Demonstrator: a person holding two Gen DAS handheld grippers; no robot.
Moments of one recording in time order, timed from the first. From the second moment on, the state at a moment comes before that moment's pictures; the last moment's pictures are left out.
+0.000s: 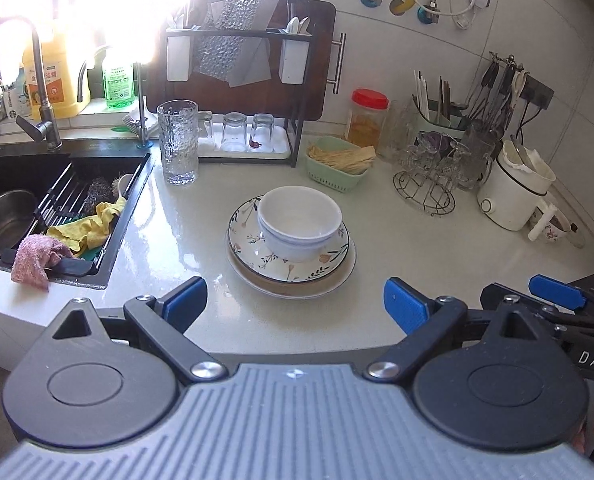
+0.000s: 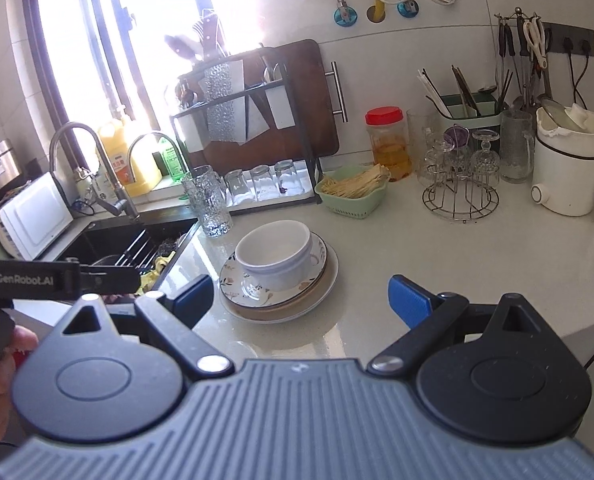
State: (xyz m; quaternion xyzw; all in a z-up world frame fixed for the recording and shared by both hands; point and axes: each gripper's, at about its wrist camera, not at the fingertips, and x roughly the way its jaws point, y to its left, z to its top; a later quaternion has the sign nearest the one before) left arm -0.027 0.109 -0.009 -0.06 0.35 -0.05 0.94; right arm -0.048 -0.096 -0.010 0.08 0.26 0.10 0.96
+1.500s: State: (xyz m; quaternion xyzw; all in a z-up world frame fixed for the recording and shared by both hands) left arm -0.022 0.118 -0.013 -0.05 0.36 -0.05 0.93; right arm -0.047 -0.086 -0.019 0.08 0.26 0.10 0.96
